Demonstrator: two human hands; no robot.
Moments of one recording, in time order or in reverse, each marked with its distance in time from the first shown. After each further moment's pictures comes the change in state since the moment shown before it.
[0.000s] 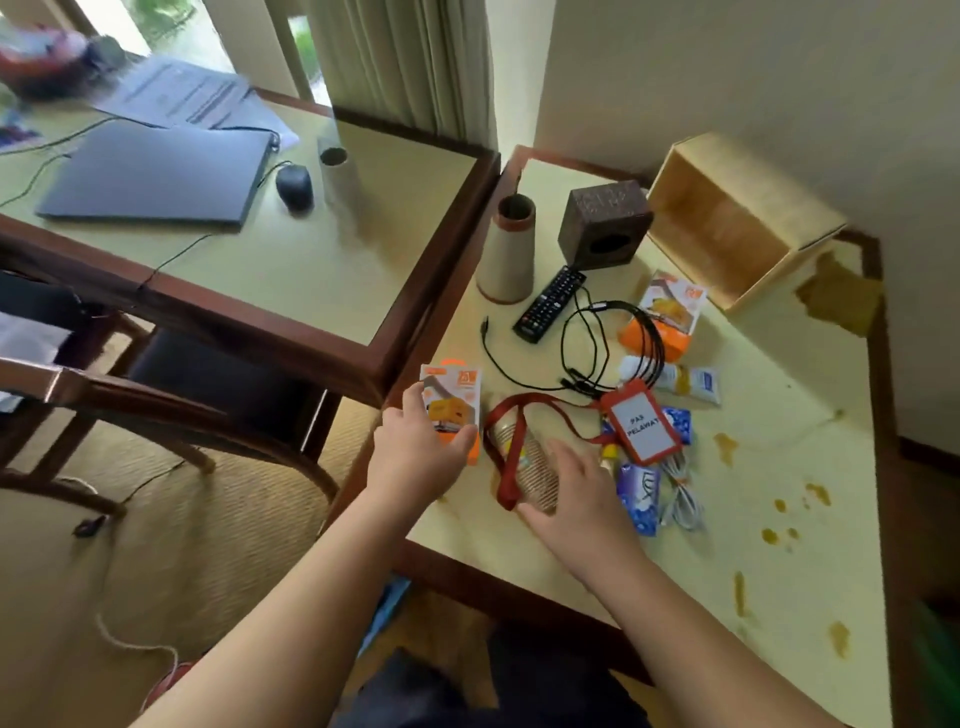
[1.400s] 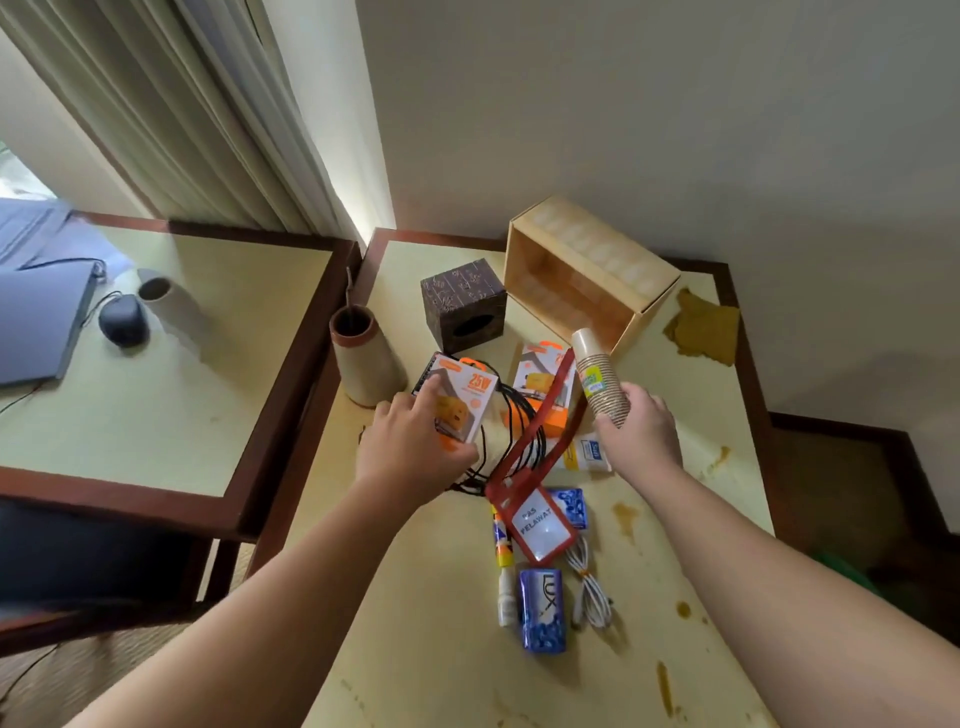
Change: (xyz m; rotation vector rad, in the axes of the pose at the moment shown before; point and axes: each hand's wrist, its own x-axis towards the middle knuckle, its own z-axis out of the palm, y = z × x) left_hand 0.082 0.191 0.050 0.365 0.069 0.494; right_hand 0.166 0.163 -0.163 0.203 0.418 0.381
